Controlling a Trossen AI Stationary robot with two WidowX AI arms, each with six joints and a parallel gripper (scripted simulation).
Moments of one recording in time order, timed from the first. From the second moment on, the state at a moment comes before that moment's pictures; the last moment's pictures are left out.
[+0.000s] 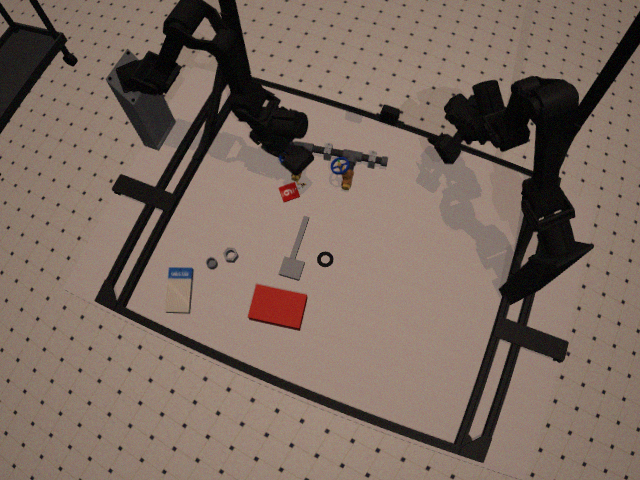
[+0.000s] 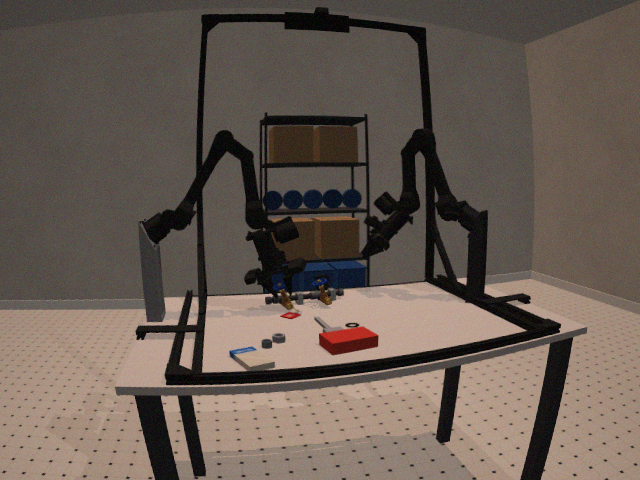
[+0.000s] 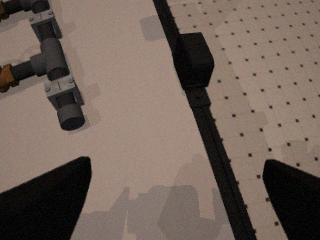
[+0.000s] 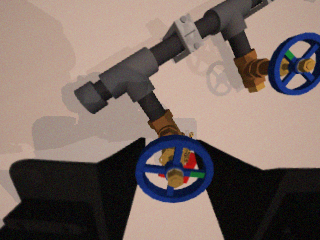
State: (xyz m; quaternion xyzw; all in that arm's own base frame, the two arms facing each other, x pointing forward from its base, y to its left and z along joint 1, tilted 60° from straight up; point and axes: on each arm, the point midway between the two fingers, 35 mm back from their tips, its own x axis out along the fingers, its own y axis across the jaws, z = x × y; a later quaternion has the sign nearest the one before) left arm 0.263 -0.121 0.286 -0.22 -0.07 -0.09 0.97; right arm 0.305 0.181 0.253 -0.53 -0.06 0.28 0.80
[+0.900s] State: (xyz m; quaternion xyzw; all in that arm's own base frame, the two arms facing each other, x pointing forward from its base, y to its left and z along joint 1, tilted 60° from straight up) left arm 0.263 -0.121 0.286 -0.22 -0.07 -0.09 0.97; right arm 0.305 0.181 0.253 -0.20 0.05 0.29 0.93
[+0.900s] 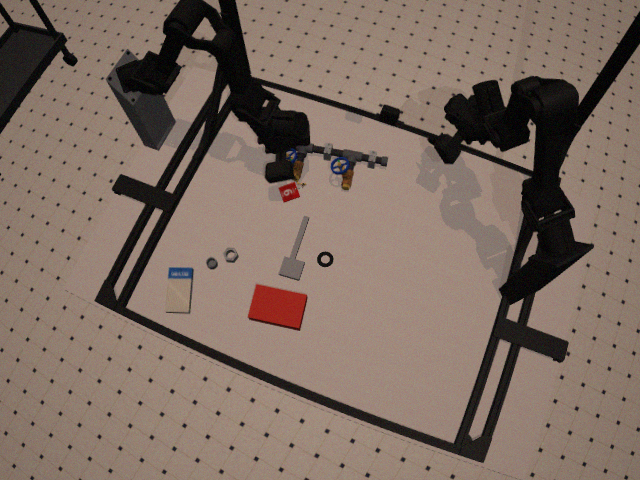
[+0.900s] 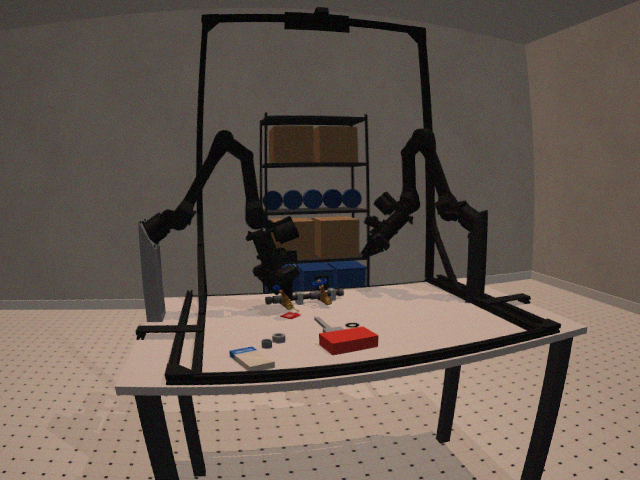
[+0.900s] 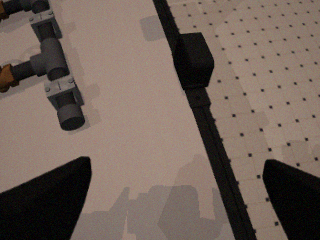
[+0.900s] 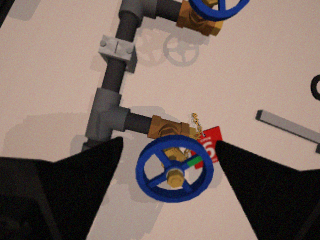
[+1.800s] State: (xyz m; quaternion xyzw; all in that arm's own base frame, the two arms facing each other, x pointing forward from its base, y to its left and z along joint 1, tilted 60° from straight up) left arm 0.263 -0.121 0.286 -0.22 -0.07 -0.09 0.97; right arm 0.305 0.181 0.253 0.25 0.17 0.23 0.92
